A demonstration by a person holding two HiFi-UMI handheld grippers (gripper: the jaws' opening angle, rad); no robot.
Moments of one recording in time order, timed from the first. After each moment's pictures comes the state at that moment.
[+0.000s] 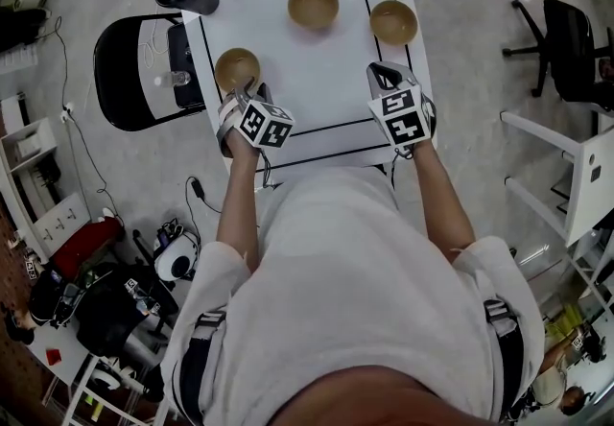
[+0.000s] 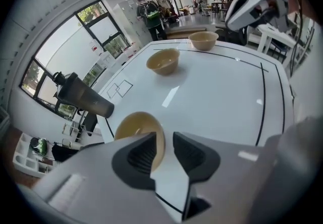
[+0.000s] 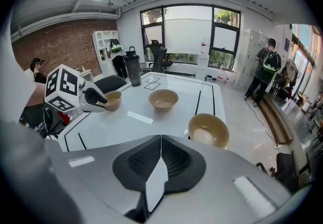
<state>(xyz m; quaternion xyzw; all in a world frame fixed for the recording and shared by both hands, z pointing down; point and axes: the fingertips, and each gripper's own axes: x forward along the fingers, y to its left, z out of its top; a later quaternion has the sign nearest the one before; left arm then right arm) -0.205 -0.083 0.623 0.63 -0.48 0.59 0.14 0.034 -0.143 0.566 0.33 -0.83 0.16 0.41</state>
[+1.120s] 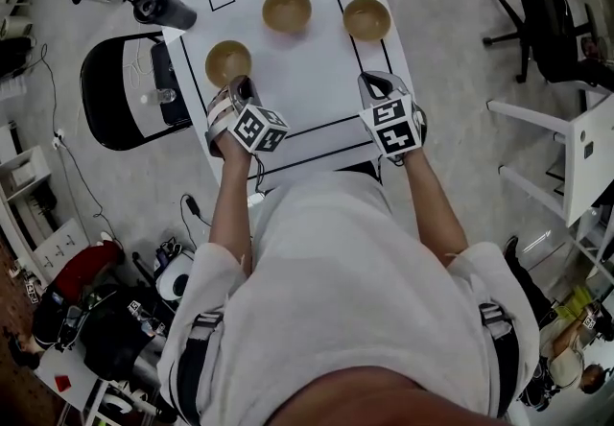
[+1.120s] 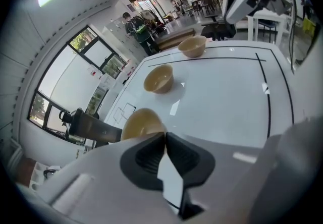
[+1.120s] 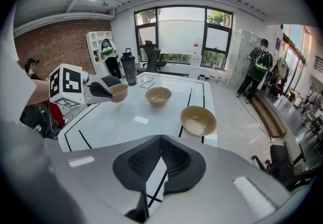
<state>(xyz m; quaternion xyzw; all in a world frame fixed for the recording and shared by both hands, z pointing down) -0.177 -0.105 0.600 0.65 -0.46 0.61 0.01 0.068 -0.114 0.556 0.37 -0.82 0.17 0.41</state>
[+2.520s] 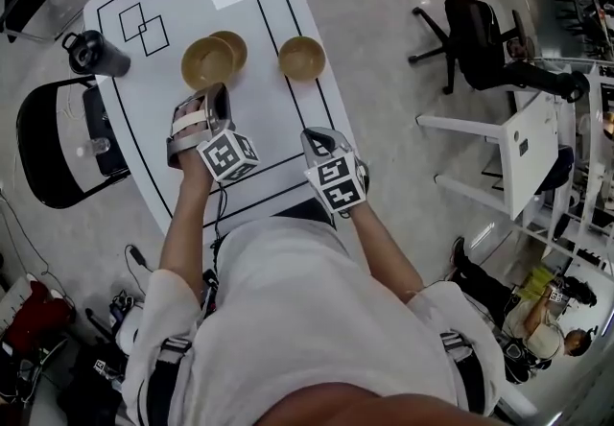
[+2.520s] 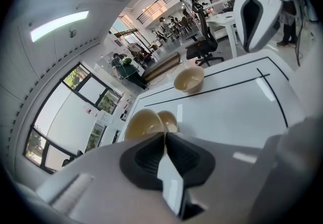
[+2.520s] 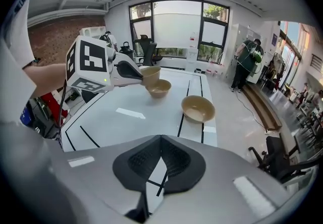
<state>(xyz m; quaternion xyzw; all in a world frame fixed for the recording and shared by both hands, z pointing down) -0.087 -0.190 0.566 0.72 -0.41 0.54 -0.15 0.073 -0.086 0.570 0.38 -0.80 0.19 0.43</state>
